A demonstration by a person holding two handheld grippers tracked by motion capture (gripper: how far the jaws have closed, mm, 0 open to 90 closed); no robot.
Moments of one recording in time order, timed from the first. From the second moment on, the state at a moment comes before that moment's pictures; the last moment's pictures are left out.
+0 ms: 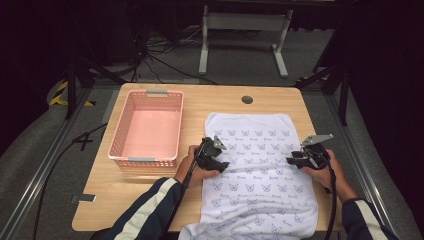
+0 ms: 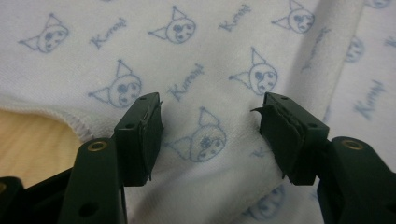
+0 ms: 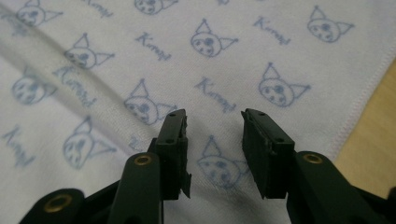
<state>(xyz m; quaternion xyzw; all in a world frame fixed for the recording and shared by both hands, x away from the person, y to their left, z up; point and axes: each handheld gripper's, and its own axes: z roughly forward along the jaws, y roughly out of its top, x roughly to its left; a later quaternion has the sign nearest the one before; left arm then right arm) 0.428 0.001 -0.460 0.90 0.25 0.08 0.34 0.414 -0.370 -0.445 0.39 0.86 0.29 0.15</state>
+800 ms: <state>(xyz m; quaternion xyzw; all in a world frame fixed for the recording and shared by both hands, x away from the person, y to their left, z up) 0.537 0.000 -0.465 0.81 0.45 0.13 0.36 0.517 -0.393 -0.430 0.51 0.77 0.31 0.21</state>
